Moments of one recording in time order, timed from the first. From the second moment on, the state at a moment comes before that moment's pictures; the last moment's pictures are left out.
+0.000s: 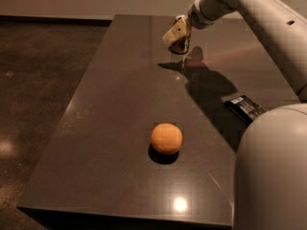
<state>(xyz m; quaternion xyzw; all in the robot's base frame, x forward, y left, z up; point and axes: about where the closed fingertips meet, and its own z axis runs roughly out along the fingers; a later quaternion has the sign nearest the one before) 0.806 -0.121 0.922 -0.32 0.86 0.04 0.39</state>
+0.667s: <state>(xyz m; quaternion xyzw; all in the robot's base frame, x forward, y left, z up) 0.832 -0.120 0.918 -0.31 0.86 0.06 0.40</state>
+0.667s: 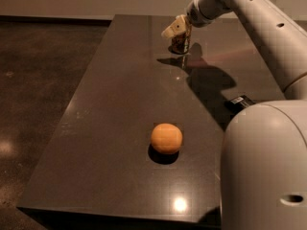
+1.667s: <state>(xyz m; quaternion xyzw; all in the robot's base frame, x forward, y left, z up) 0.836 -0.123 0.922 -0.31 0.86 0.08 0.40</state>
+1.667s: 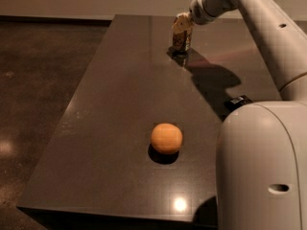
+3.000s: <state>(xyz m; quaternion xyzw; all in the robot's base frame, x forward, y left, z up) 0.707 -0.130 0.963 -0.45 0.84 0.06 0.29</state>
